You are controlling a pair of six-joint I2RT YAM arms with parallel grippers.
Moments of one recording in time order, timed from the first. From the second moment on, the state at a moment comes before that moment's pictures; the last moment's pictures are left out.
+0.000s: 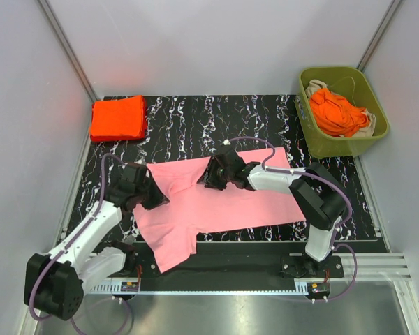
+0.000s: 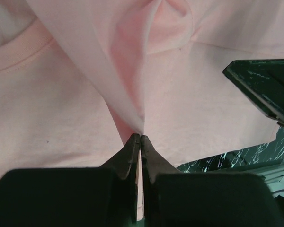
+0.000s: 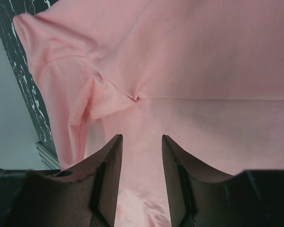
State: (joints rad) left arm -0.30 0.95 0.59 -0.57 0.16 -0.81; right arm 0.78 1.83 1.07 0.01 -0.11 1.06
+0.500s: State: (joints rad) left arm -0.23 1.20 1.00 -0.68 0.03 -0.64; right arm 0.78 1.79 1.07 0.00 -0.09 1.03
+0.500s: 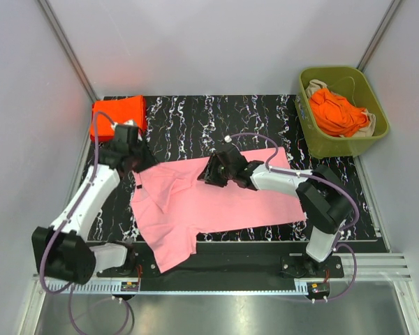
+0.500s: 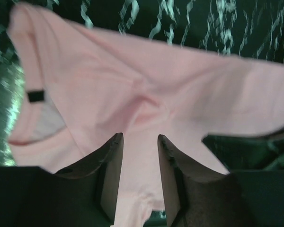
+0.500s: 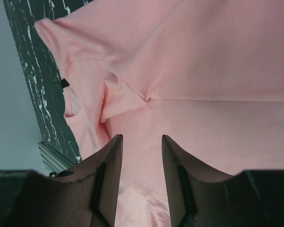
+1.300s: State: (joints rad) left arm 0.02 1.90 1.30 -0.67 -0.13 -0.41; right arm 0.78 1.76 1.06 -0.08 0.02 0.92
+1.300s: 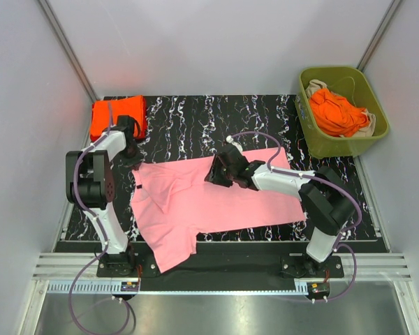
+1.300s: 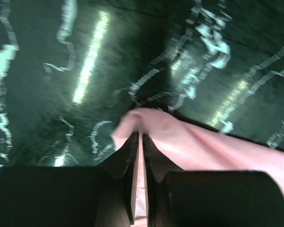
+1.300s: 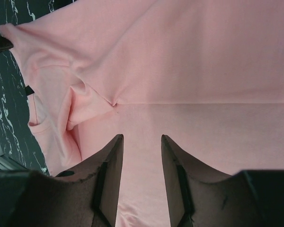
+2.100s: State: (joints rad) left arm 0.08 1.82 1.32 -0.67 -0.06 -0.41; right arm 0.66 1.77 1.15 -0.23 0.12 0.78
